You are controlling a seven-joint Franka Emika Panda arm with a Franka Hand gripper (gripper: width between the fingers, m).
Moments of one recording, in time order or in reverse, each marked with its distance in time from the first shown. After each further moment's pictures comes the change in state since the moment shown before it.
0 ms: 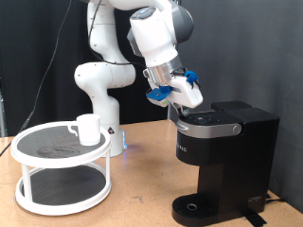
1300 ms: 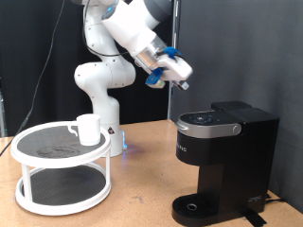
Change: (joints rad) arm -0.007 -0.268 -0.051 -0.188 0.363 0.006 -0.054
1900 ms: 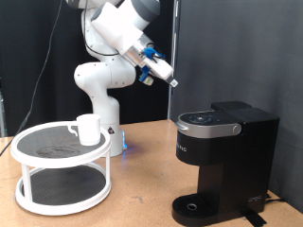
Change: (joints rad) arm -0.032 -0.116 -0.027 -0.103 0.001 0.018 0.059
